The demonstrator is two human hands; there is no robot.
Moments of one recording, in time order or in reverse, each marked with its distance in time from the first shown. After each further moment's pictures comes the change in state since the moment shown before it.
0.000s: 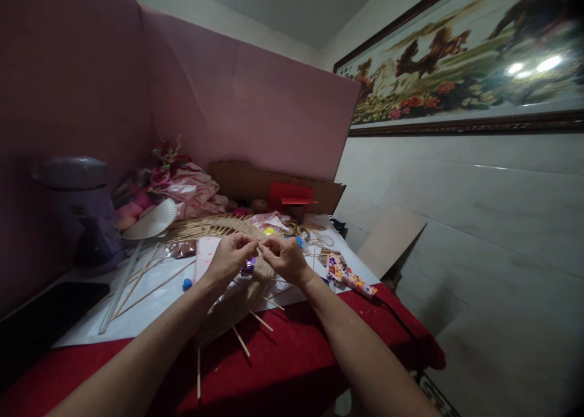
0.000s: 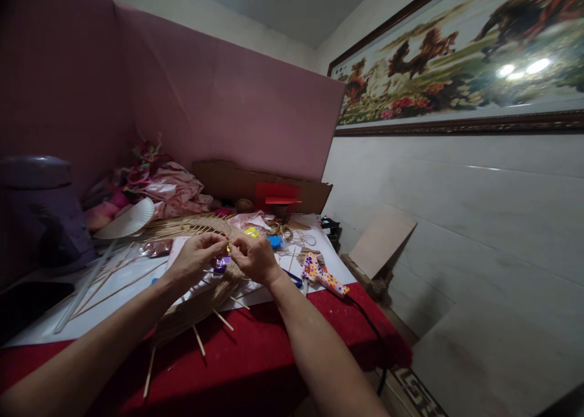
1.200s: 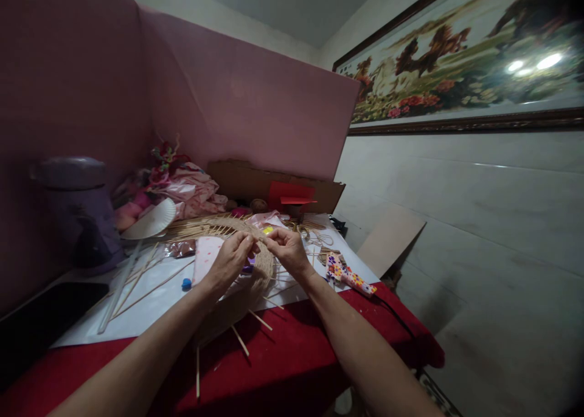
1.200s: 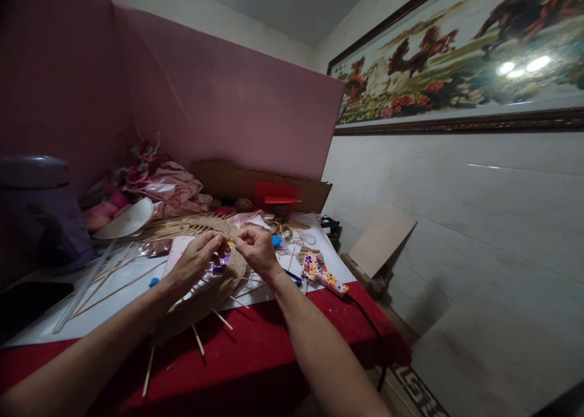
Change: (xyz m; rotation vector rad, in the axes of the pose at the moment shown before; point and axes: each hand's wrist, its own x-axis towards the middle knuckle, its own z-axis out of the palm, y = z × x) left_hand -0.003 0.000 0.004 0.060 -0.040 0.065; right_hand 0.008 0.005 0.006 0.475 0.131 0.269
